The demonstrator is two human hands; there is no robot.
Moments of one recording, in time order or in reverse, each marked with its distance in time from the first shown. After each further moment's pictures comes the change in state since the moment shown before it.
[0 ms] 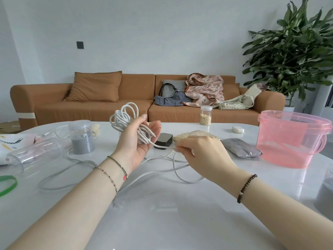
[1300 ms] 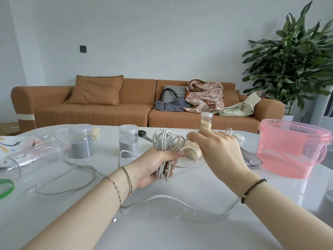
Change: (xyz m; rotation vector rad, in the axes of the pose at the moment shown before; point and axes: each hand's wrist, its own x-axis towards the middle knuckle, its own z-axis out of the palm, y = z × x) left_hand -0.001 -0.035 -0.005 0.676 -0.307 -0.240; right_hand 0.010 0.030 -0.008 -0.349 0.284 -0.117
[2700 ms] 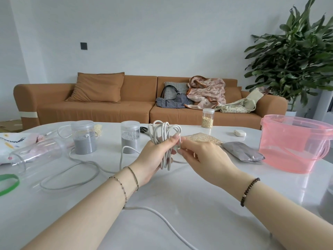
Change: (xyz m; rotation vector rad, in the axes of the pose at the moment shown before) left_hand -0.002 -0.004 0.001 0.038 0.161 0.237; right_hand -0.010 -0.029 -0.006 0.491 -0.341 0.092
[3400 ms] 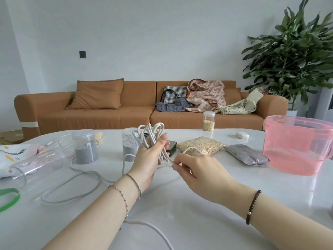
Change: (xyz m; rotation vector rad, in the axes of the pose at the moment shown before) left_hand 0.012 -0.003 -0.010 -0.204 0.256 0.060; right_hand -0.005 -0.019 0.011 0.022 -0.110 0.027
